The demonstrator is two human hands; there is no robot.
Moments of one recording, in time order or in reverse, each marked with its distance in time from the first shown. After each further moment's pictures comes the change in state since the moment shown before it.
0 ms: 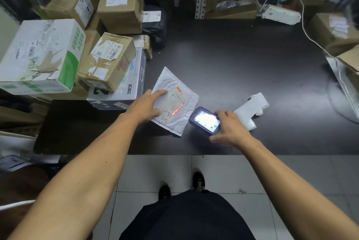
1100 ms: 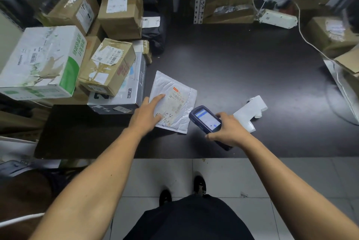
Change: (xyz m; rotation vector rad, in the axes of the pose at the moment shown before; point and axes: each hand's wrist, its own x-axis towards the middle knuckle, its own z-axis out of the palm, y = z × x) left_hand -0.017 0.011 0.019 -0.103 0.125 -0.096; right_hand -0.002 -0.005 -0.012 0.228 -0.037 0.078
